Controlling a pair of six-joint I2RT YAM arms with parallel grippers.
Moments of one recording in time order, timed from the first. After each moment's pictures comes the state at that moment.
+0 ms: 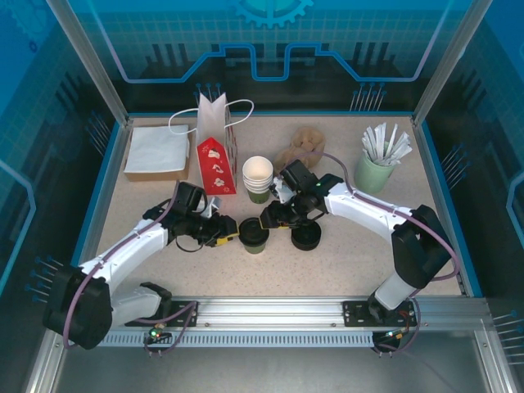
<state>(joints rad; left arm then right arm) -0.34 1.17 0.66 -0.54 0.66 -0.81 0.69 1.62 1.16 -0.69 -0.52 0.54</state>
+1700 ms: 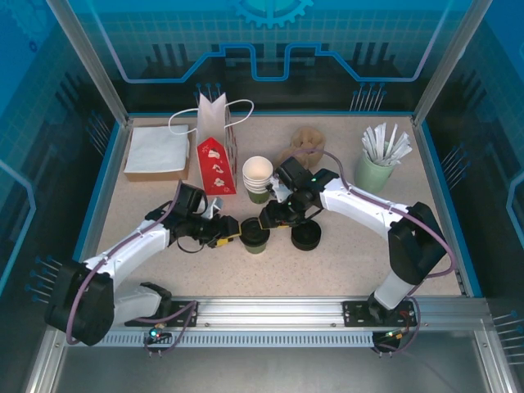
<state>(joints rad) -0.34 1.19 0.63 -0.47 0.68 -0.77 0.70 1.65 1.24 -0.78 -0.48 0.49</state>
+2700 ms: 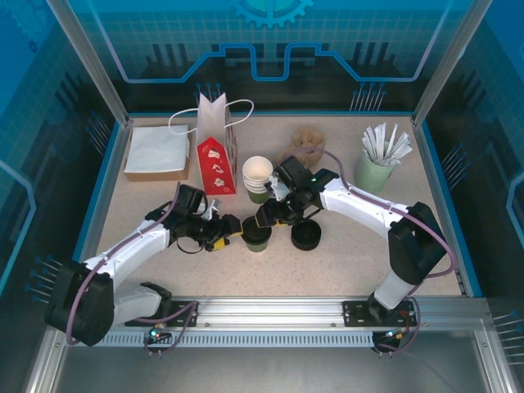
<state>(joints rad) -0.34 1.19 0.63 -0.49 0.67 -0.83 0.70 1.65 1.24 -0.75 -0.50 0.51</state>
